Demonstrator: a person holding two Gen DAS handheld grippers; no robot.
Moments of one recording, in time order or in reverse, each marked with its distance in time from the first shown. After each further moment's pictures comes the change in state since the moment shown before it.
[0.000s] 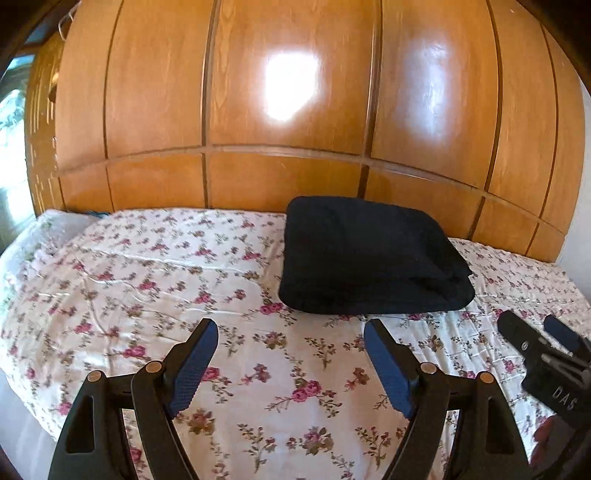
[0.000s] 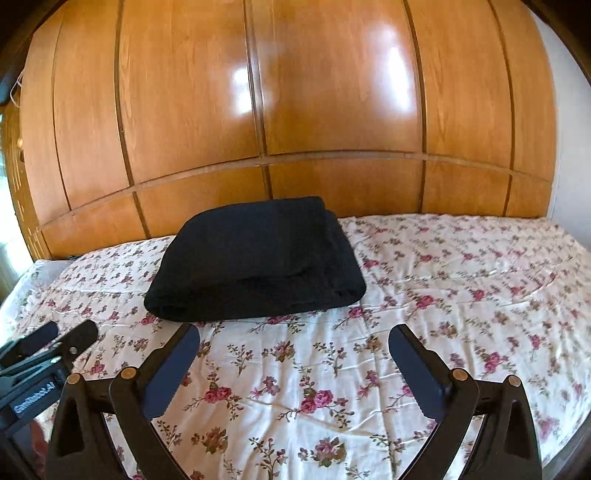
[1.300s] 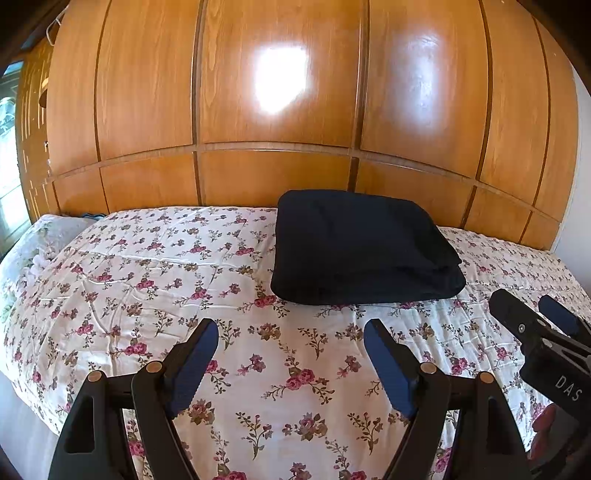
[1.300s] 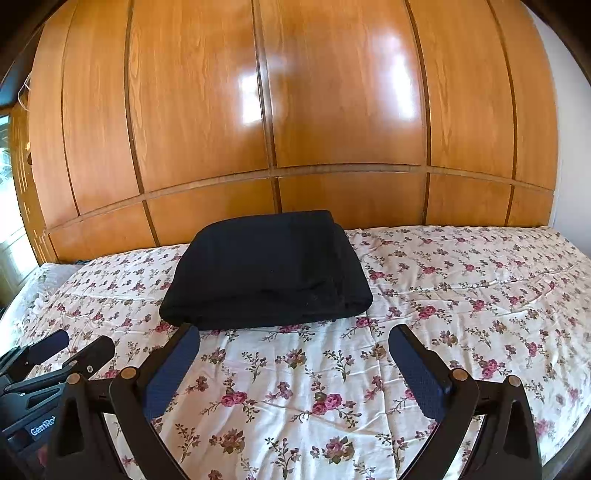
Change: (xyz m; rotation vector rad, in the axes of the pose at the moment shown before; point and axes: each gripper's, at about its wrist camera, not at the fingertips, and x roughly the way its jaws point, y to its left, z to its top) left arm -0.007 -0.006 0.002 0.026 0.044 -0.034; right arm -0.012 0.010 0.004 -0.005 -0.014 0.032
